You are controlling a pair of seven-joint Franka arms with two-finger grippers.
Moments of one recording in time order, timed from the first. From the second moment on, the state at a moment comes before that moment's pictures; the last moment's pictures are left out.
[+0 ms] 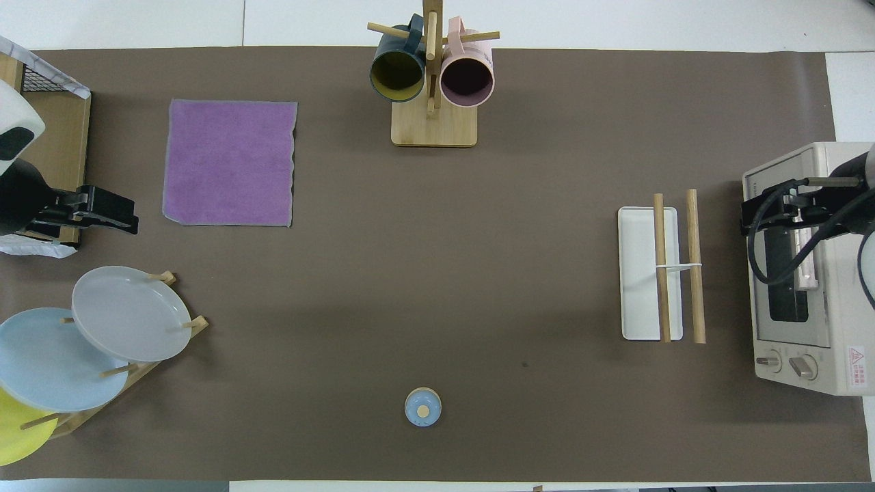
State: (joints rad) left arm -0.05 -0.02 -0.07 -1.62 -0.02 1.53 -0.07; right arm -0.01 -0.02 0.01 -1.65 -0.03 1.54 0.08
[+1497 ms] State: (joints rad) left arm 0.06 0.18 -0.05 -1.74 -0.02 1.88 -0.07; right arm -0.01 -0.02 0.01 -1.65 -0.03 1.54 0.08
